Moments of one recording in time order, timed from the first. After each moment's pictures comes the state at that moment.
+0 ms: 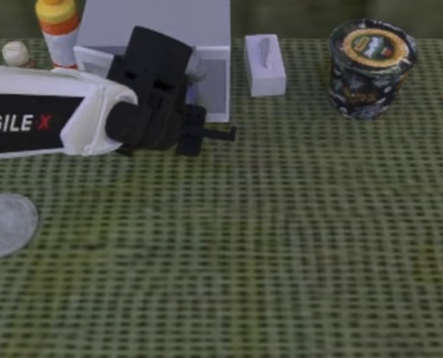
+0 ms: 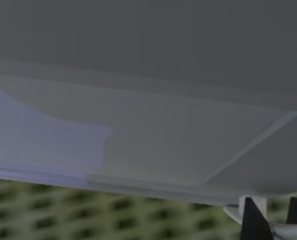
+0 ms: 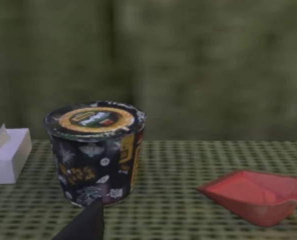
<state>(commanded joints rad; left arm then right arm) -0.51 1.91 1.18 -0.14 -0.14 -0.20 0.00 0.00 0.00 0.00 0.00 0.00</state>
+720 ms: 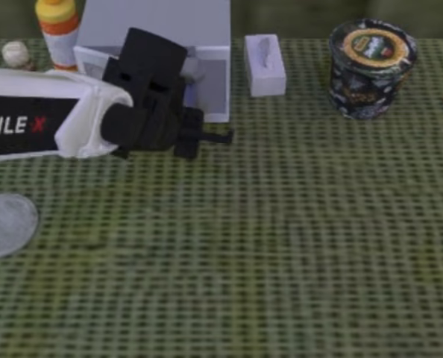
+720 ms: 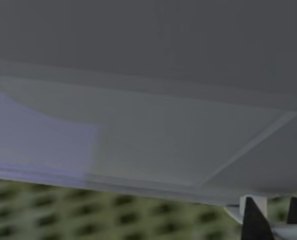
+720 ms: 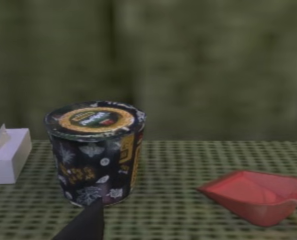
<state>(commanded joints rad) -0.50 1.90 1.15 -0.13 -0.12 -0.17 0.00 0.00 0.00 0.00 0.00 0.00</state>
